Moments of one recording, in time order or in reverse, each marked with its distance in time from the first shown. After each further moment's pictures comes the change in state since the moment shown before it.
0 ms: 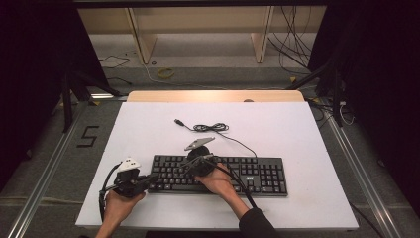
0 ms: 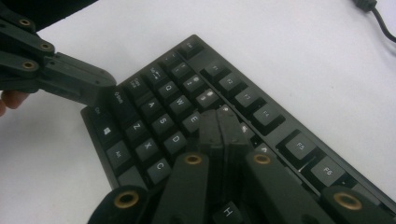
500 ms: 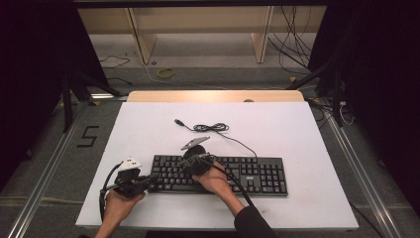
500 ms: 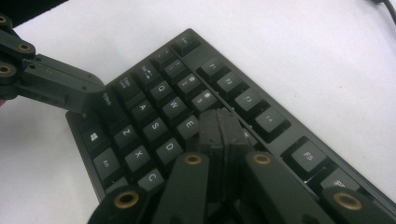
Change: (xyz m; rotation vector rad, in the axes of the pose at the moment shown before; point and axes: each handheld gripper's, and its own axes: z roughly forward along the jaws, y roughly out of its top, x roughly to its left) left arm 0.002 0.000 0.002 0.027 0.002 -0.003; right arm 0.000 0.004 0.015 0.032 -0.015 -0.002
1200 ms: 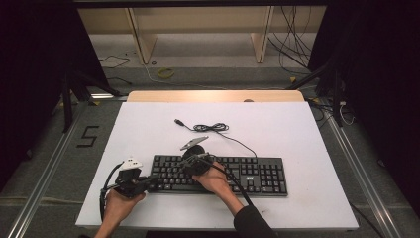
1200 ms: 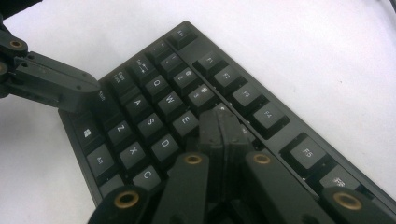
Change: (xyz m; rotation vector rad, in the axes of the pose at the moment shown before) left arm 0.000 0.000 0.002 0.026 -0.005 0.000; right arm -0.001 0.000 0.002 0.028 -0.011 0.001
